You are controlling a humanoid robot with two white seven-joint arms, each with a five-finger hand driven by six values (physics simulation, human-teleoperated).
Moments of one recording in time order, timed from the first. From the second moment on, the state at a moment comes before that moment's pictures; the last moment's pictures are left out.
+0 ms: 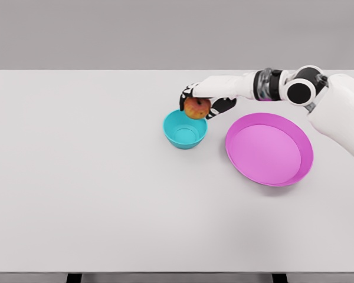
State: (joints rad) left arm 0.03 0.00 -0.04 -0.09 0.67 0.10 -0.34; right arm -1.04 -0.48 1.01 -1.14 0.18 -0.43 0.61
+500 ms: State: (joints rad) left arm 0.03 0.00 -0.04 -0.09 0.67 0.10 -0.34; right arm -1.03 -0.48 1.00 -1.19 0.23 -0.39 0.61
